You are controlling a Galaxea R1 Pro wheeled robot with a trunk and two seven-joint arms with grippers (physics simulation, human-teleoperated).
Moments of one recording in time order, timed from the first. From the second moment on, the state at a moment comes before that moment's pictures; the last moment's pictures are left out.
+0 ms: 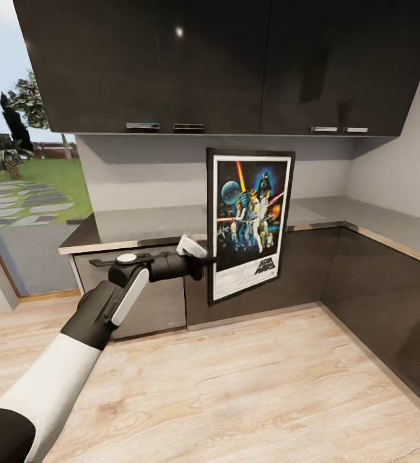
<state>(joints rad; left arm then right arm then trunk) -0.91 0.05 -0.37 -1.22 0.31 0.57 -0.71 0.21 -0.10 -0.30 -0.89 0.10 -0.58 0.11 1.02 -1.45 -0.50</state>
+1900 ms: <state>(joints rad) -0.91 0.13 -0.47 -0.86 0.36 0.45 -1.43 -0.57 -0.53 -0.29 -0.67 0.25 0.05 1.55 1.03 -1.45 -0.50</state>
